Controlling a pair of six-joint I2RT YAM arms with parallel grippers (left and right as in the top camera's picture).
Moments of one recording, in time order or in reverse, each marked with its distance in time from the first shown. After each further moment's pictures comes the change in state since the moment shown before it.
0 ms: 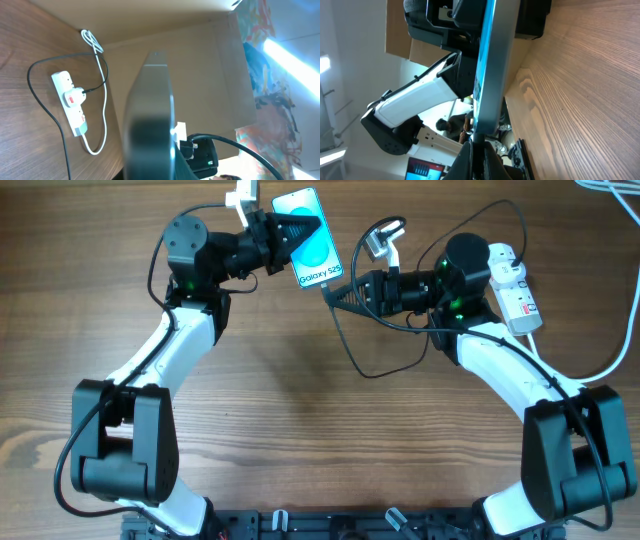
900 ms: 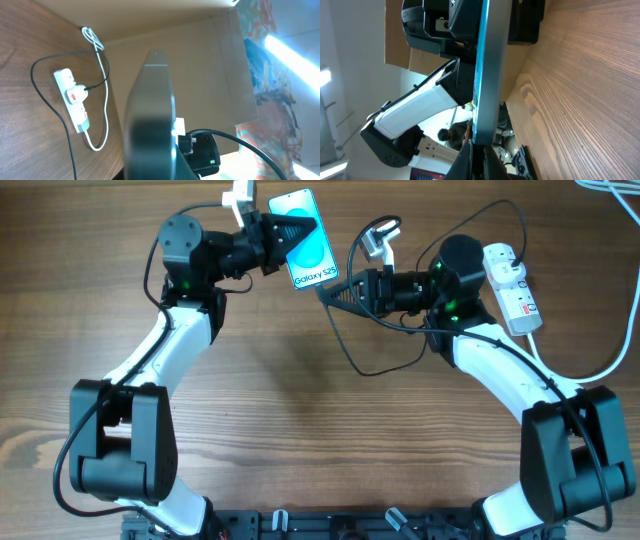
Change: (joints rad) left arm 0.018 0.000 0.000 -0.005 0.048 0.004; right arm 0.021 0.000 0.000 0.000 0.072 0.039
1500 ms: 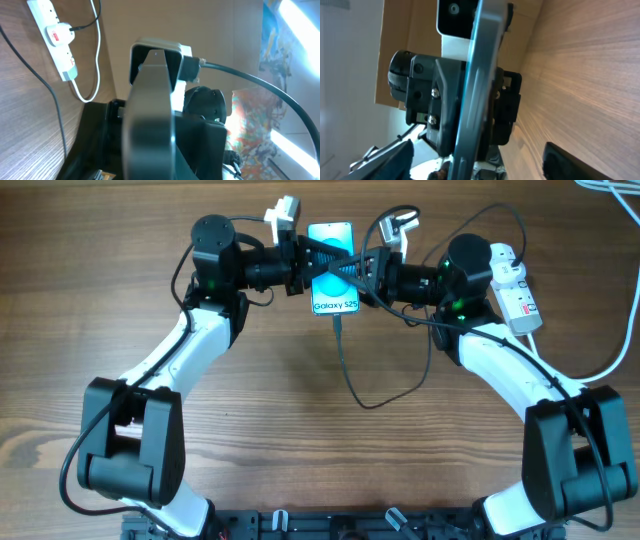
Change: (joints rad) left arm -0.095 0.003 0.008 -0.119 0.136 0.004; right arm -0.030 -0.002 -0.010 0.000 0.160 0.006
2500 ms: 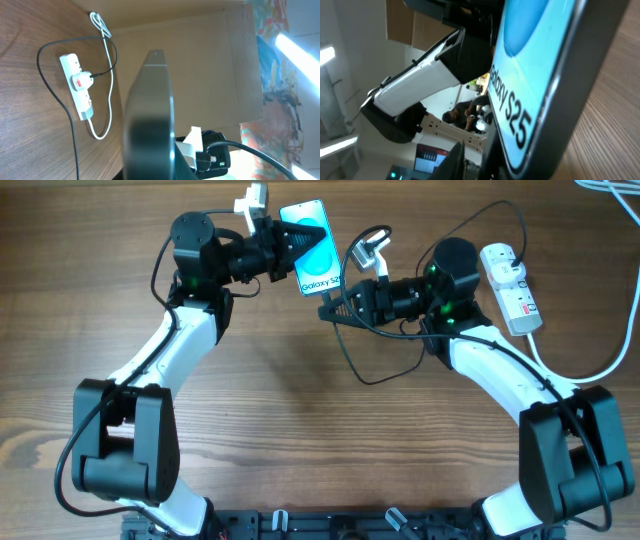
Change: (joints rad) left arm 0.067 -0.001 0.000 0.000 -0.137 0.049; right arm 0.051 0.000 0.000 -0.005 -0.265 -0.037
